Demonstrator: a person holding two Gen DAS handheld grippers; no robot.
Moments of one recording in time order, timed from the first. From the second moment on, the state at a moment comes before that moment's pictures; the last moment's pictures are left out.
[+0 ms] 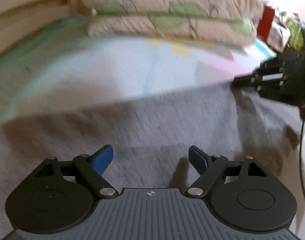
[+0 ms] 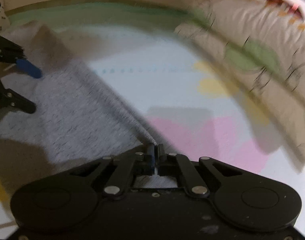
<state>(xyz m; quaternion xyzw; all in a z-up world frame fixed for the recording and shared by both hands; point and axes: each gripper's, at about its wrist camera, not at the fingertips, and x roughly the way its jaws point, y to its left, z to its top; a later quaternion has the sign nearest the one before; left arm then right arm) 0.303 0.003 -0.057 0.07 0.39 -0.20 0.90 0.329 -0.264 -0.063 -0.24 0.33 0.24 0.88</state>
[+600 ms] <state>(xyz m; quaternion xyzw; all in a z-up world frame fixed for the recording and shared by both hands) 0.301 -0.040 -0.031 0.10 0.39 -0.22 0.89 0.240 -0.416 -0.036 0.07 0.31 -0.04 0.95</state>
